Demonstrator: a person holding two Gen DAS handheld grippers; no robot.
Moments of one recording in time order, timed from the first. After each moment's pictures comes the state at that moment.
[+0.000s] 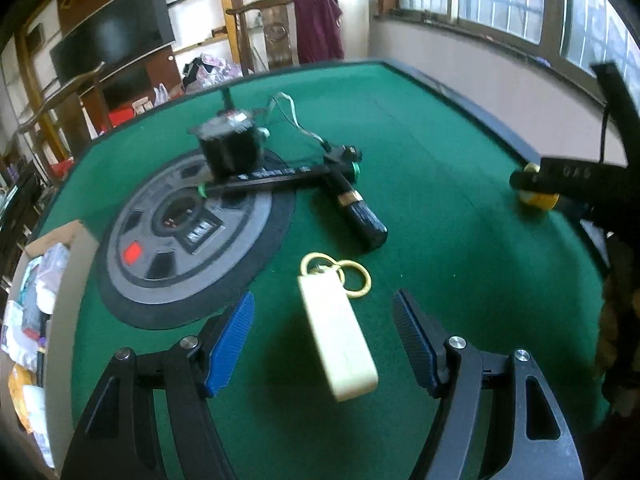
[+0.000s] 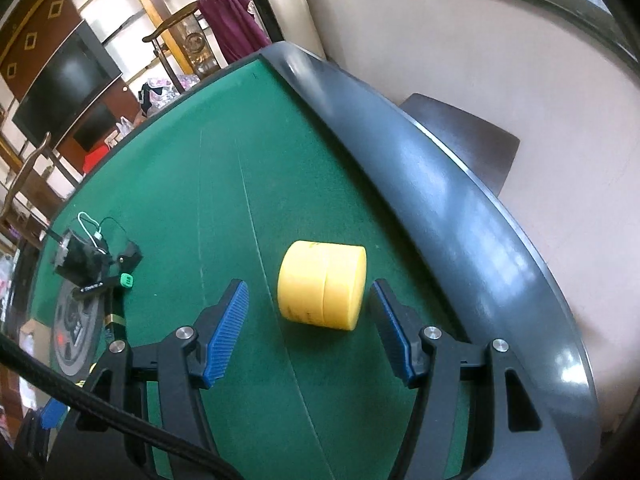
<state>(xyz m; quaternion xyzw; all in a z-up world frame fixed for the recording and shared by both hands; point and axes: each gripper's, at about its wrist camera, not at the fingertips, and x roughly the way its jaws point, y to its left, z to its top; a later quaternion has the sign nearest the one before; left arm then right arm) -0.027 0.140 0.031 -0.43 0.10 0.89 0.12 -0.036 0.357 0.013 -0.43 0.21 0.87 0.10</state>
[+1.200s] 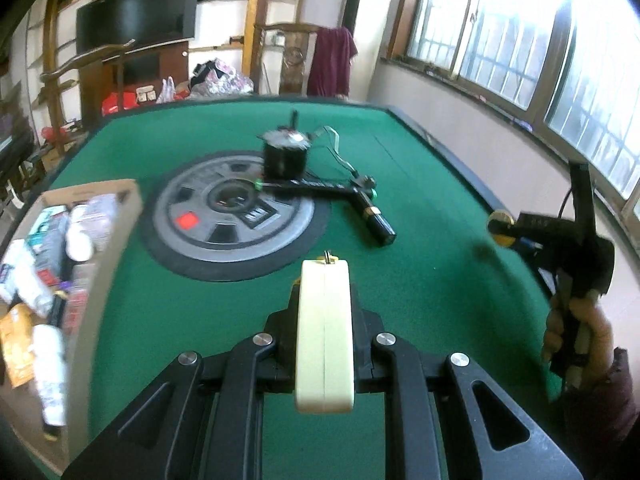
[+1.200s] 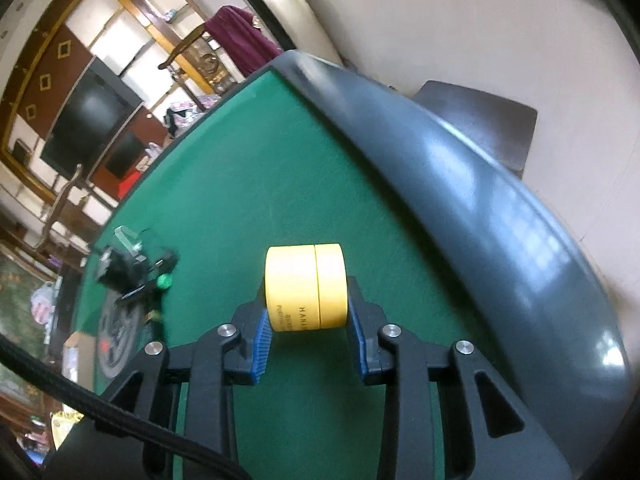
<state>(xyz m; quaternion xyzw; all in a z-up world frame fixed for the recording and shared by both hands) 0.026 0.041 0.081 -0.39 -0.02 0.91 0.16 -0.004 0.362 0.015 -0.40 0.30 0.86 0.05</state>
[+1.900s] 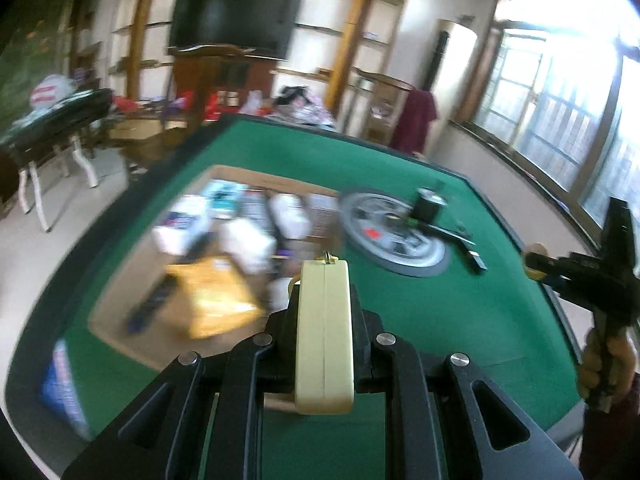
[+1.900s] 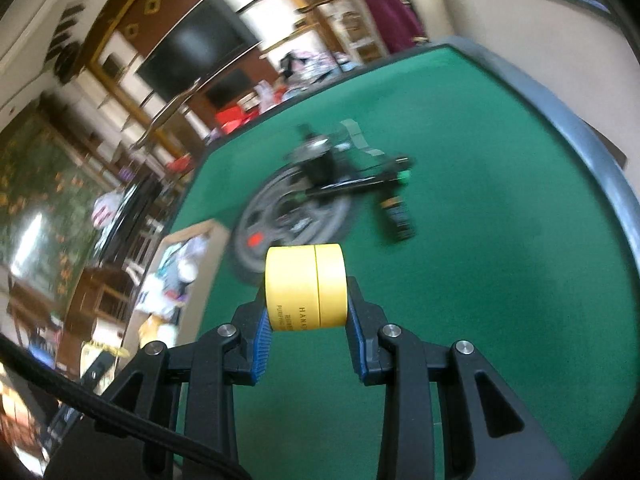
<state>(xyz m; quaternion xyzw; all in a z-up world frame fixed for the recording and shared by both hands) 0.094 -0.173 0.103 -0.34 -0.11 0.93 0.05 0.027 0.168 0.087 -0.42 0.22 0.87 -0.14</state>
